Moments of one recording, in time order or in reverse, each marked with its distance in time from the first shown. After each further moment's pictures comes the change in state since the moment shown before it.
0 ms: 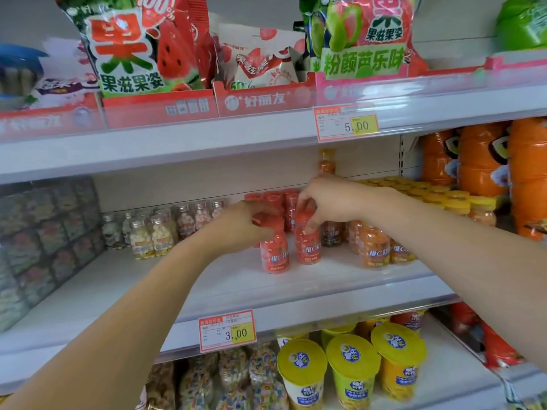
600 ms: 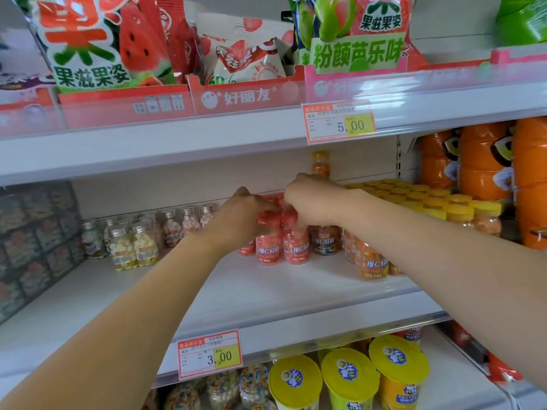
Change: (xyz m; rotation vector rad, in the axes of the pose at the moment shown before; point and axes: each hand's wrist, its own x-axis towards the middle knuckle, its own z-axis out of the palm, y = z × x) left_hand 0.051 -0.008 0.016 0.432 0.117 0.199; right_hand 0.029 -0.001 0.006 -0.231 0.038 -0.020
